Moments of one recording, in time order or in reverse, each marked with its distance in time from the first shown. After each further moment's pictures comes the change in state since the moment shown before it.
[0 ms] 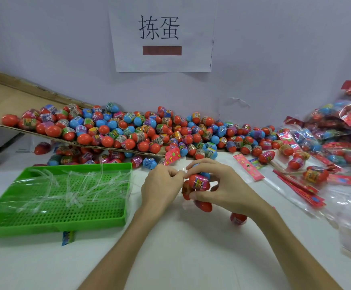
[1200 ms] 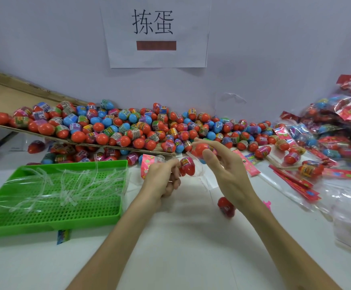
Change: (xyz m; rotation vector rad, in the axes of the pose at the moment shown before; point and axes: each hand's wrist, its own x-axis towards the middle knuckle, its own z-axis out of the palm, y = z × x) left_hand 0.002 0.012 -0.008 -0.651 -0.235 -0.356; right_hand 0.003 -0.004 0.006 0.202 0.393 -0.065
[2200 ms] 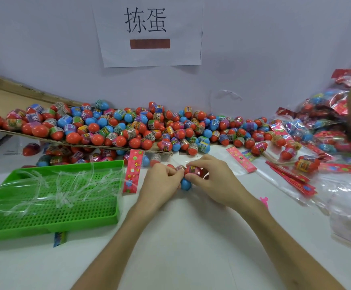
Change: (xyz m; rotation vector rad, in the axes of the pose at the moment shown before) left_hand 0.003 -0.016 0.003 0.588 0.064 0.319; right_hand 0.002 0.024 0.000 -0.478 -0.240 0.176
